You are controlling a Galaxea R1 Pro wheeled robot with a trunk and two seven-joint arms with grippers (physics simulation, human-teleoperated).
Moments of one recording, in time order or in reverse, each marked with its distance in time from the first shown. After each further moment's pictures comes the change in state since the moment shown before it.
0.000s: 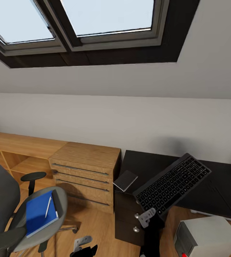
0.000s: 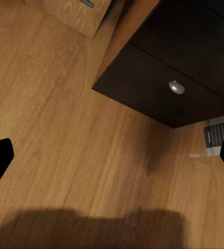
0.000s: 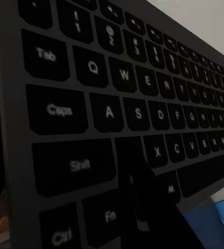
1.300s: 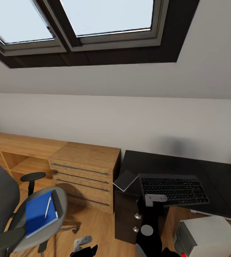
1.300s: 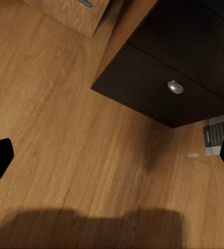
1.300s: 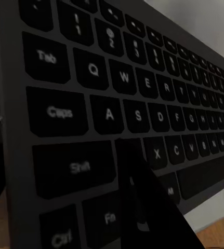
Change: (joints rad) left arm 0.000 -0.001 -0.001 0.000 0.000 0.000 -0.001; right arm 0.003 0.035 -0.149 -0.407 -0.433 -0.005 -0.017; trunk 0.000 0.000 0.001
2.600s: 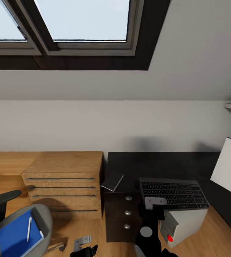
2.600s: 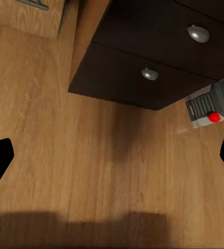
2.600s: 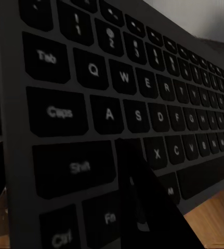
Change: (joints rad) left arm 0.000 0.001 0.000 0.000 -0.001 -0.002 -0.001; right arm 0.000 0.002 0.003 0.047 -0.034 -0.006 -0.008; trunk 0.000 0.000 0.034
